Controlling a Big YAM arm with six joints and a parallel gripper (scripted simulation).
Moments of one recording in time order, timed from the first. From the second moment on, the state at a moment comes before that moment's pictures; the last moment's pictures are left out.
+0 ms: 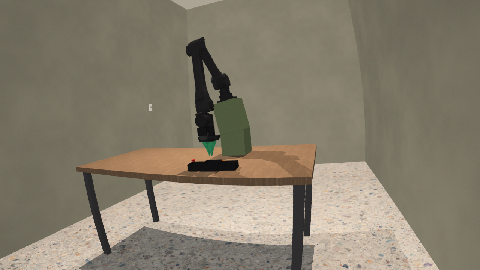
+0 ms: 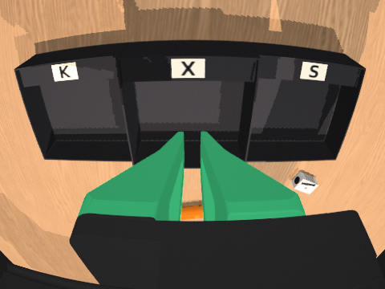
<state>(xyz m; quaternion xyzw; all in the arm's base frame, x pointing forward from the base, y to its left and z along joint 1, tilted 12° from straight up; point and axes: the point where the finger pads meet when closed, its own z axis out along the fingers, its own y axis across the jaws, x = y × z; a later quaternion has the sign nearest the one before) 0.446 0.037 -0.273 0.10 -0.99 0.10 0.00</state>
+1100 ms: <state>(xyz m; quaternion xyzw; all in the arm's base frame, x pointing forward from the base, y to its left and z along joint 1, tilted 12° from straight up) 0.444 0.038 -0.273 0.10 -0.99 0.10 0.00</state>
